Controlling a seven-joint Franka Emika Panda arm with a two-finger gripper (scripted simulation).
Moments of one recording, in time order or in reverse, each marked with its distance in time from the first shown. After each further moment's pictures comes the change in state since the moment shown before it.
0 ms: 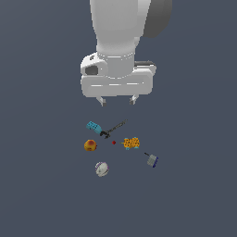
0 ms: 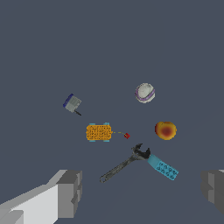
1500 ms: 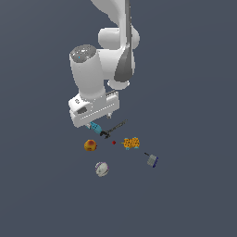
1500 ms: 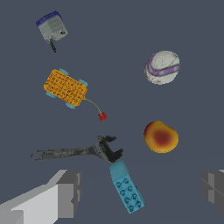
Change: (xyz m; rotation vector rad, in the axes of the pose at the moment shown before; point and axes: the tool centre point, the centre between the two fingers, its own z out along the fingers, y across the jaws) arm -0.044 0.085 0.140 0.003 -0.024 -0.521
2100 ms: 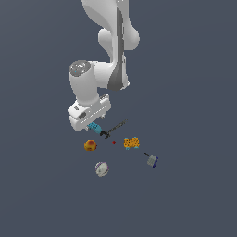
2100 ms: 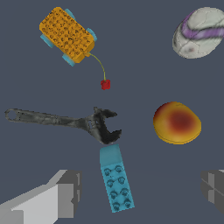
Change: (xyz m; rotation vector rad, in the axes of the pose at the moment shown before) arm -0.046 0.010 0.054 0.001 -0.015 -0.226
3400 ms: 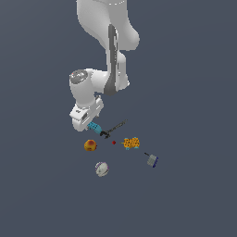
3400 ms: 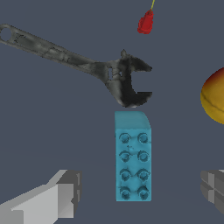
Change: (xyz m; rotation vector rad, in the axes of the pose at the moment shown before) arm -0.056 -0.012 0.055 0.004 -0.021 -0.256
